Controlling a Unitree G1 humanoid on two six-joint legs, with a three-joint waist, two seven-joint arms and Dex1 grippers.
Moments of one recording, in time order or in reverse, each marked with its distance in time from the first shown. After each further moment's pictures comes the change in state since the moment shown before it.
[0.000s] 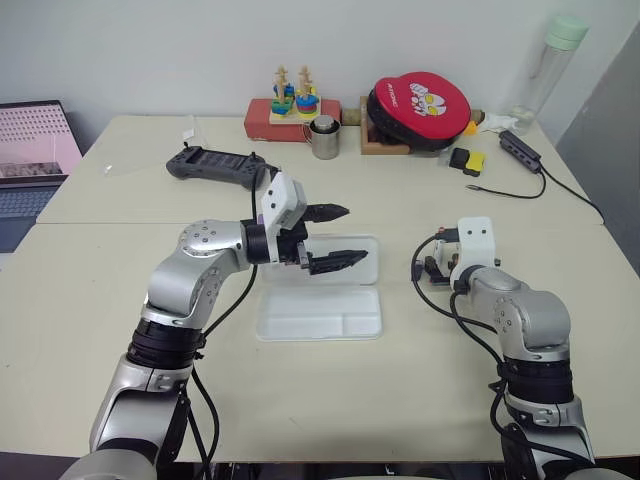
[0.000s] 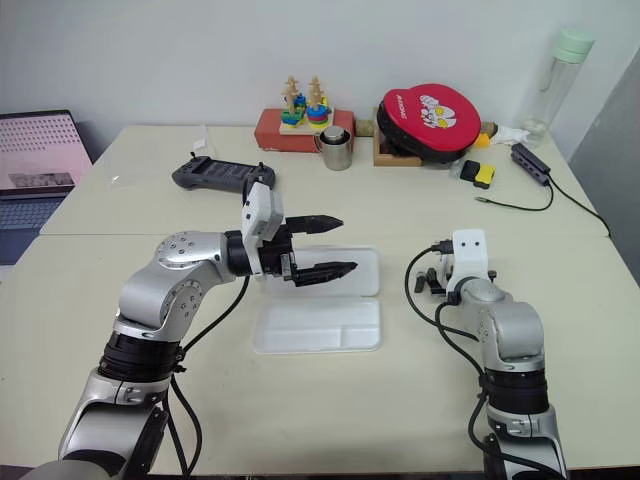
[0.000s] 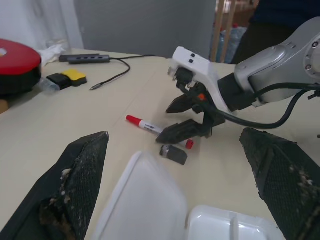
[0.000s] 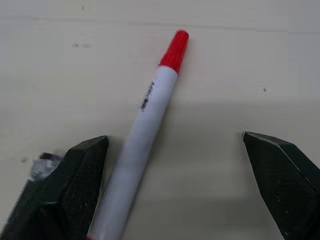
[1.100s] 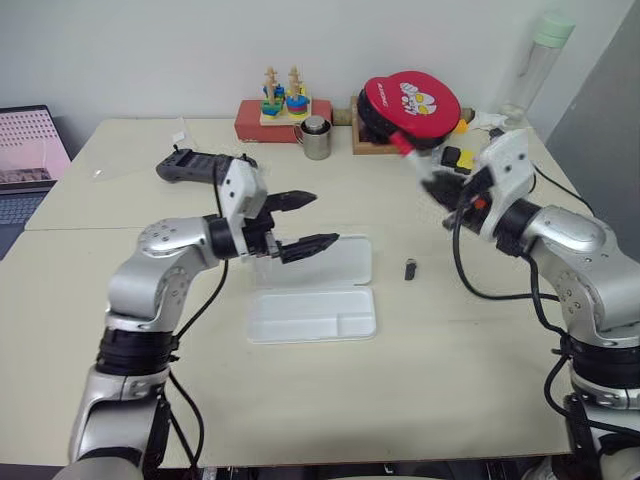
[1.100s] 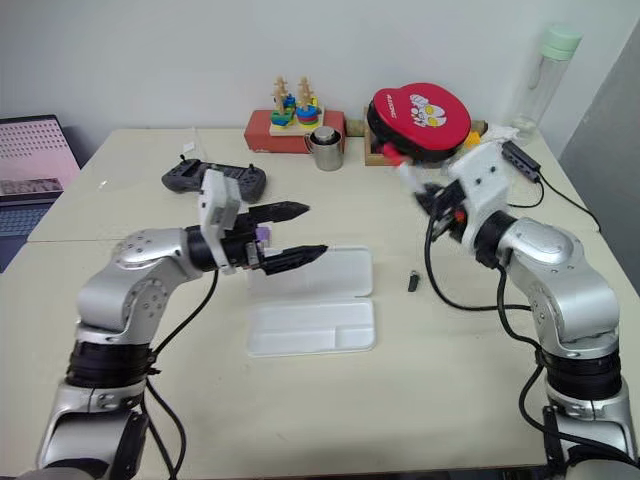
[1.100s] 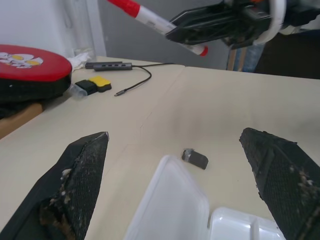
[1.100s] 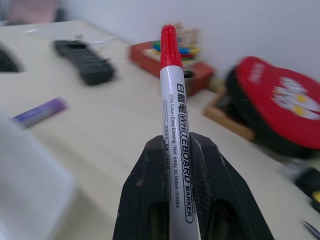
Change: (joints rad) left arm 0.109 0.115 0.178 -0.073 -0.073 0.050 0.035; right arm -0.126 -0.400 0.104 -0.166 0.164 -0.412 0.770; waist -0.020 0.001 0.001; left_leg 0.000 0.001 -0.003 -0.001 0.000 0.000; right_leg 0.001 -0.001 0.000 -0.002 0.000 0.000
